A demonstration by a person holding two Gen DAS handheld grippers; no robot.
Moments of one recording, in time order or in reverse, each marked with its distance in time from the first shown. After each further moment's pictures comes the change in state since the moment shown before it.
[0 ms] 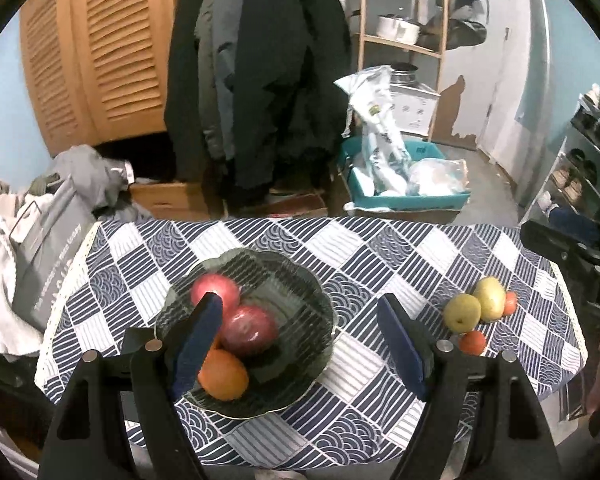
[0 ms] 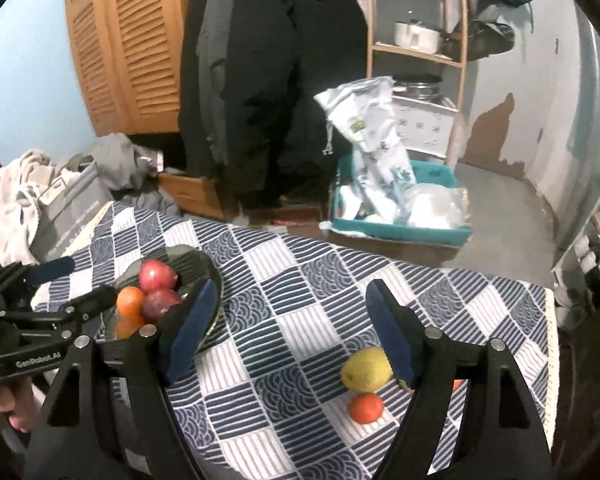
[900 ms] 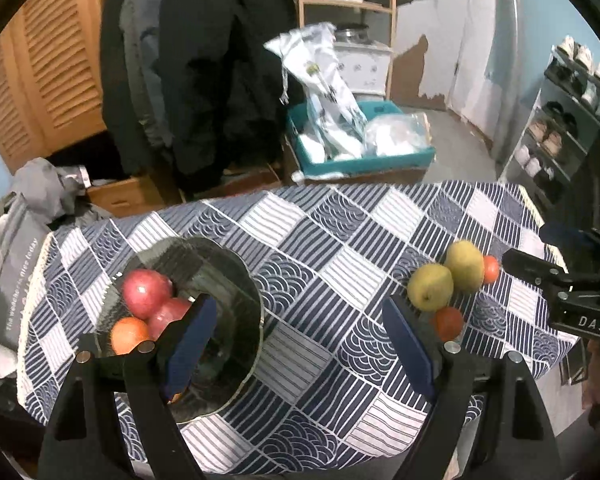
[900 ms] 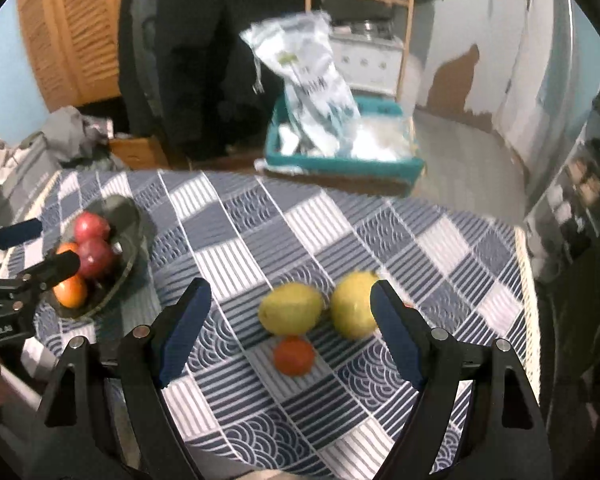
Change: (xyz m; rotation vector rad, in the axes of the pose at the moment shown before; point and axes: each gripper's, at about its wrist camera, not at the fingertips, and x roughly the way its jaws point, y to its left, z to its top) left arm 0.049 -0.075 -0.012 0.117 0.108 -0.066; right arm 0.029 -0.077 -0.058 0.076 0.179 -0.104
